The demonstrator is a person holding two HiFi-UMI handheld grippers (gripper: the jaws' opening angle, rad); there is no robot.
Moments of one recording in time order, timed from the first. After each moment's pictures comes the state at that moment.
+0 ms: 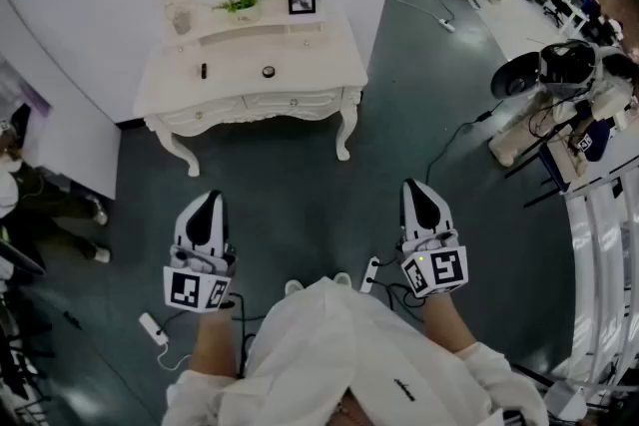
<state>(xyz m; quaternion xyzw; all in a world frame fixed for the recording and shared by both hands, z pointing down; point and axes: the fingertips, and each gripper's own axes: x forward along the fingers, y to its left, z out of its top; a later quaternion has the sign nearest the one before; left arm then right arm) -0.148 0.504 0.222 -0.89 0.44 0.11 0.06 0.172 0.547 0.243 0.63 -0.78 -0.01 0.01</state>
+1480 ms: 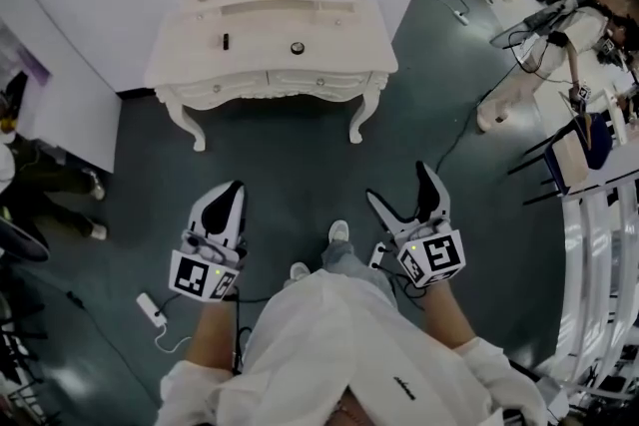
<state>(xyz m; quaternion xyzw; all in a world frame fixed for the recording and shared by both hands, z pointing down) -0.223 0.478 0.266 -0.91 0.40 0.11 0.00 0.035 0.496 0.286 0.56 -0.82 0.02 0.08</state>
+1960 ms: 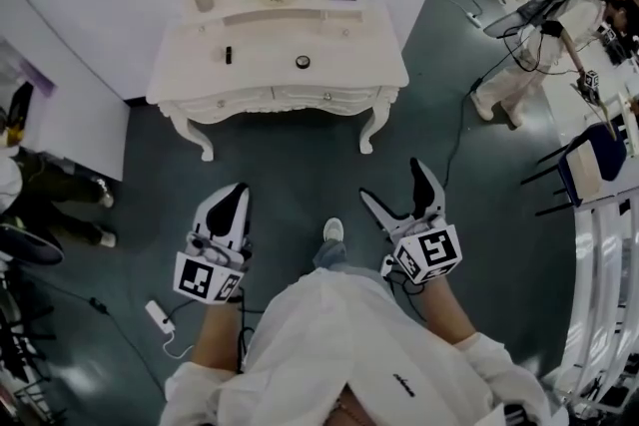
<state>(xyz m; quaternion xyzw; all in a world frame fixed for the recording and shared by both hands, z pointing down) -0.193 0.405 0.270 -0.91 0.40 0.10 0.01 0.048 0.408 0.306 0.54 -0.84 0.04 0.06</state>
